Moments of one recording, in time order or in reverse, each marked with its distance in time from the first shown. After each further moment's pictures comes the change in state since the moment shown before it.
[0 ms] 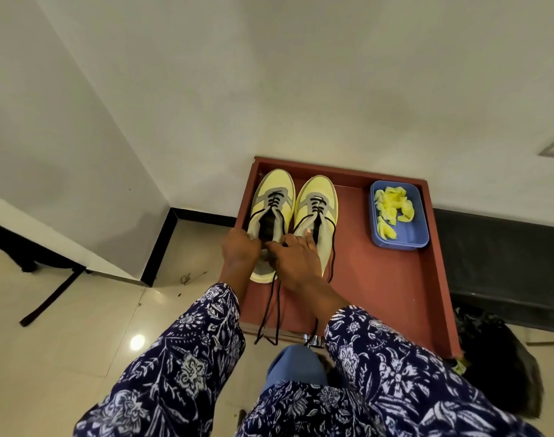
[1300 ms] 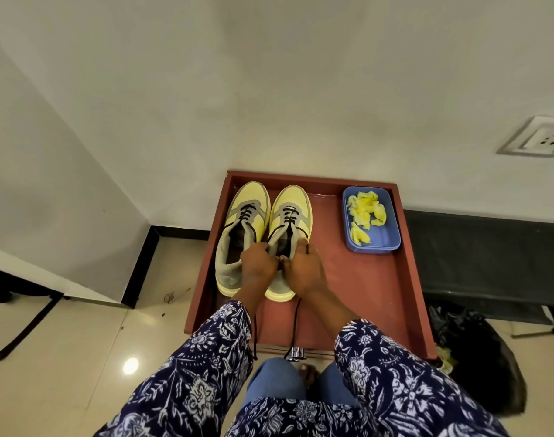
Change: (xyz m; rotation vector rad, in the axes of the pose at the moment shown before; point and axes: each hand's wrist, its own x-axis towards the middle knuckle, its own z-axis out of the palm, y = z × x) left_hand -0.027 0.048 0.053 -0.029 -0.180 0.137; right_hand -0.007 0.058 -0.005 0.405 0.029 0.382
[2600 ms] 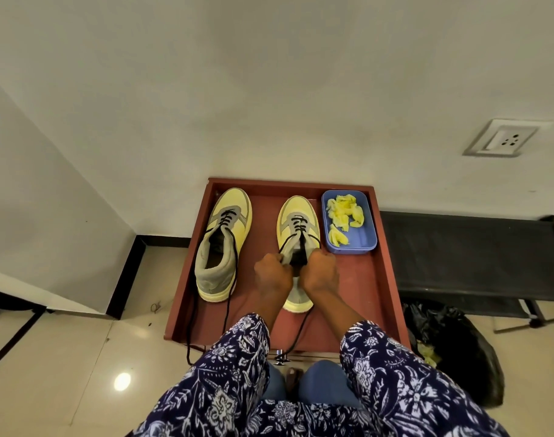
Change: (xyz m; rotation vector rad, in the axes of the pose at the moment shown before) left_hand -0.030 0.034 0.048 -0.045 0.004 0.003; right_hand -0.015 0.033 -0.043 -0.042 0.146 0.220
